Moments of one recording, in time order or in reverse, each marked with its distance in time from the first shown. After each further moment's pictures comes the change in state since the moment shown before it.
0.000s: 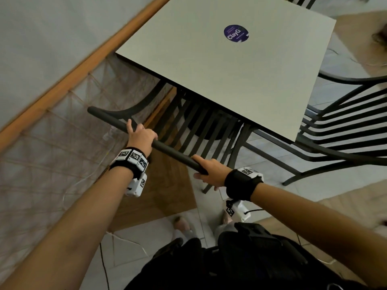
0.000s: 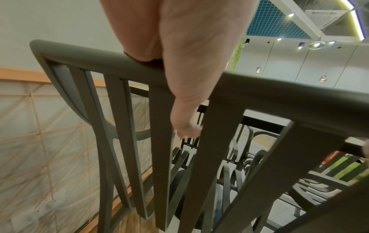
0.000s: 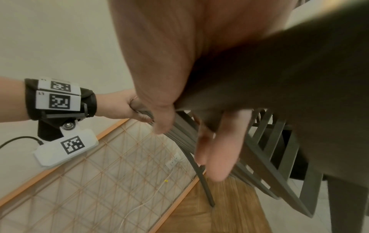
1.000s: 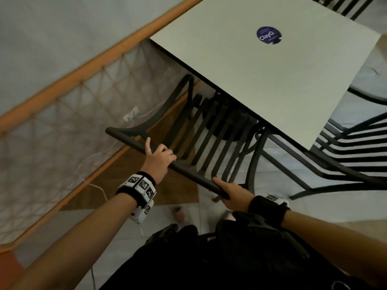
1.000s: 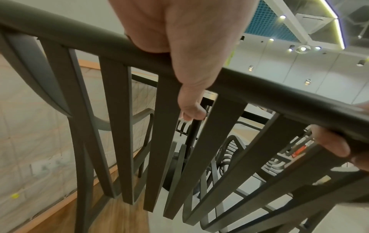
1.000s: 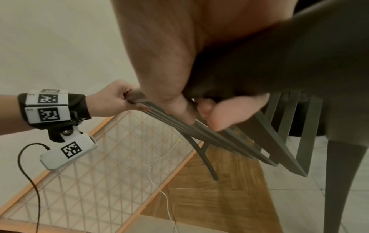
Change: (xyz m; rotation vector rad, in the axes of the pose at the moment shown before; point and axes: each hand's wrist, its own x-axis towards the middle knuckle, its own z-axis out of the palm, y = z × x) left_hand -0.114 0.037 0.043 -0.075 -0.017 0.047; right_hand -0.067 0.044 0.040 -0.208 -0.143 0.019
